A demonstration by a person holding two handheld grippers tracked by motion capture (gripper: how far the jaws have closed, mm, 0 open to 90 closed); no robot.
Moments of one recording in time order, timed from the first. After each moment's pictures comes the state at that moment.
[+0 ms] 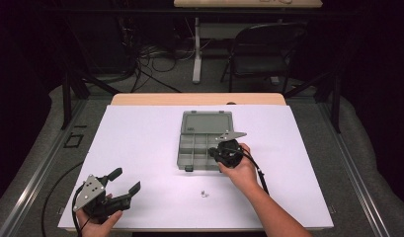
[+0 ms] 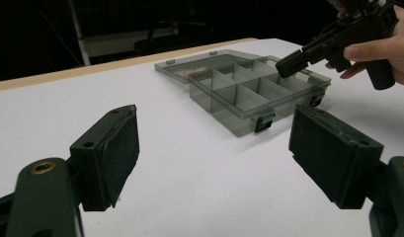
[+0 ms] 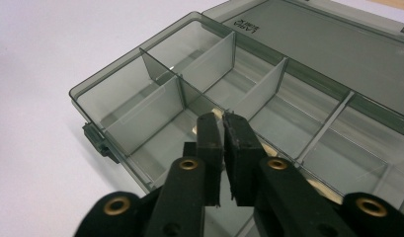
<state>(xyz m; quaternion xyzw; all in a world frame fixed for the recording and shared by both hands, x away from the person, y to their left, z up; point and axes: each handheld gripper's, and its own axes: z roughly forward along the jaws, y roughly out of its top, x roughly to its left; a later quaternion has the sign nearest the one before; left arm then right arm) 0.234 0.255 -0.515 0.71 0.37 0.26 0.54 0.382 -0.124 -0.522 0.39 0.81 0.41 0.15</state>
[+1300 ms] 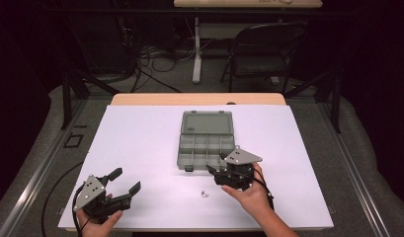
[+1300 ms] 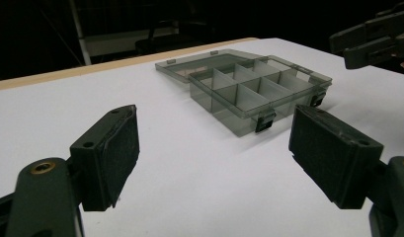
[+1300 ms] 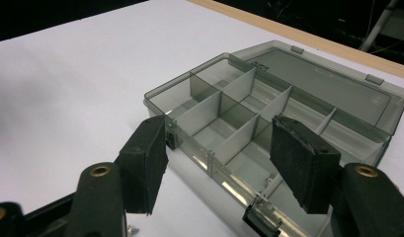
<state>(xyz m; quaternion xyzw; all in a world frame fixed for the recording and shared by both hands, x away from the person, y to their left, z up) 0.234 0.254 -0.515 0.71 0.37 0.25 0.54 0.305 -0.137 -0.500 0.34 0.78 0.47 0.21</state>
